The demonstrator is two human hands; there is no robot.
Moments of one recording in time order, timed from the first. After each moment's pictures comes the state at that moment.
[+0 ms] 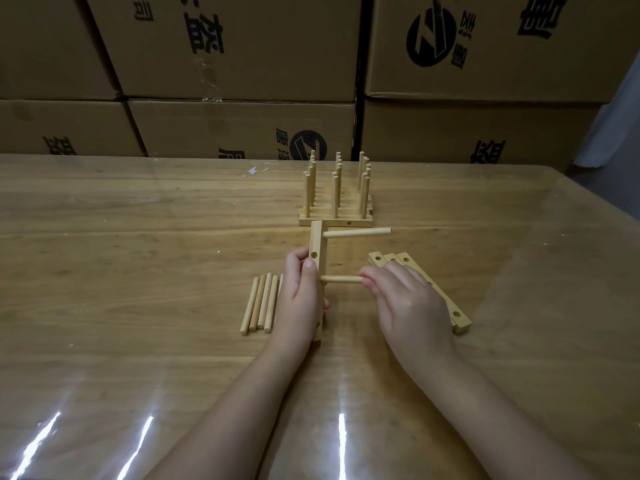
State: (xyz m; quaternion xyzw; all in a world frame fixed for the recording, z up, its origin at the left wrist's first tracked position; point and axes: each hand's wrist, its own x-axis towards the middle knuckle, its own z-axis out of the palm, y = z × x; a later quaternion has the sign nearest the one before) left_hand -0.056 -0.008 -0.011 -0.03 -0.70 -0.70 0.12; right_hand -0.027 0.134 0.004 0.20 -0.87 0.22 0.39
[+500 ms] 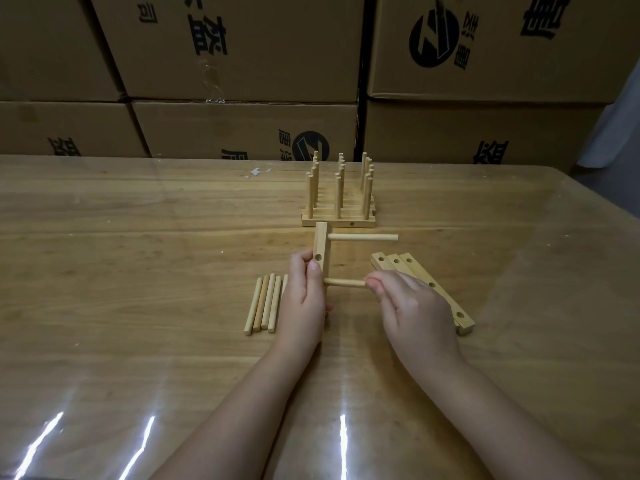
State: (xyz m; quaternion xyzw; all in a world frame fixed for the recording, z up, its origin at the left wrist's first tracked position) left_hand -0.056 -0.009 -0.020 -0.07 -0.74 -0.65 0.17; right_hand -0.024 0.134 0.002 0.16 -0.88 0.24 0.37
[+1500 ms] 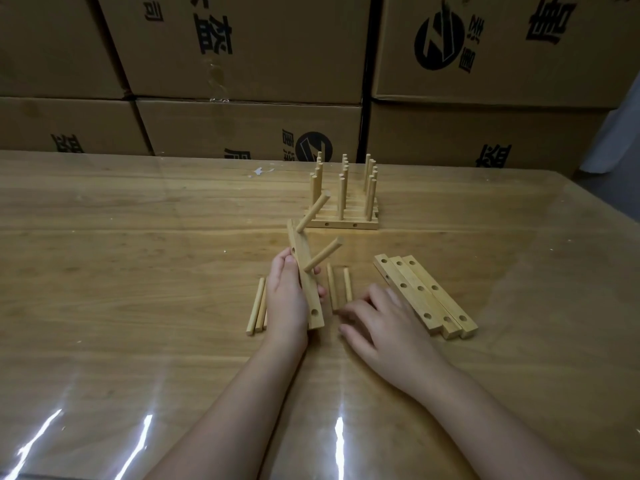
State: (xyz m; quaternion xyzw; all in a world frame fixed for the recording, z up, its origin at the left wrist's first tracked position) left_hand -0.064 -0.014 -0.005 0.08 -0.56 -0.82 0.12; right_hand -0.030 0.129 -0.025 0.22 -0.95 0.17 0.13
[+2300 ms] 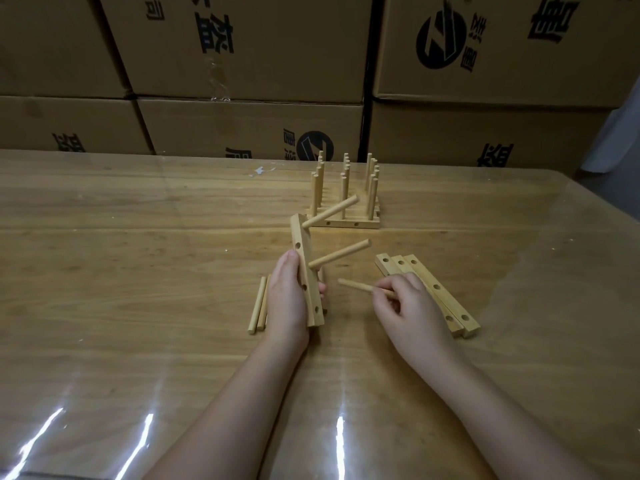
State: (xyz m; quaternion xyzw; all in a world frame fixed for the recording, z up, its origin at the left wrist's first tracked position) left_hand -0.064 -0.018 -0.006 0.10 -0.56 -0.82 0.10; right_hand -0.034 0.137 -0.008 0.07 -0.92 0.37 0.15
